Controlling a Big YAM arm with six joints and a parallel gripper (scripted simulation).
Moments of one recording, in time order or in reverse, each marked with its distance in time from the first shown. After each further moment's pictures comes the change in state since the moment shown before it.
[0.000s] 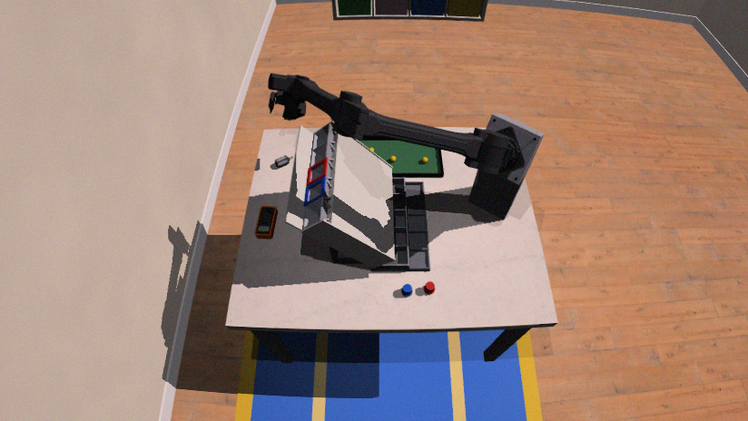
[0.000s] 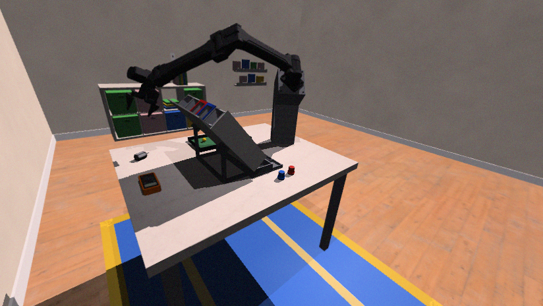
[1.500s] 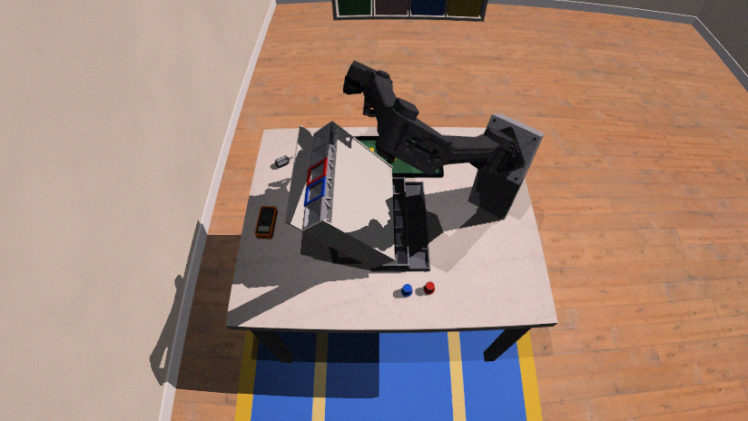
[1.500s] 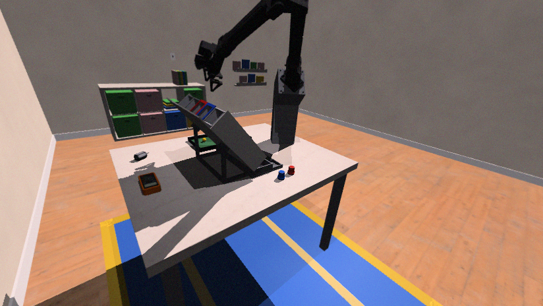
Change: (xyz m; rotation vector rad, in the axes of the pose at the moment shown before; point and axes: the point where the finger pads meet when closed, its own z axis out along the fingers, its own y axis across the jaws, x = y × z) arm -0.096 0.238 -0.293 0.063 0.562 1.530
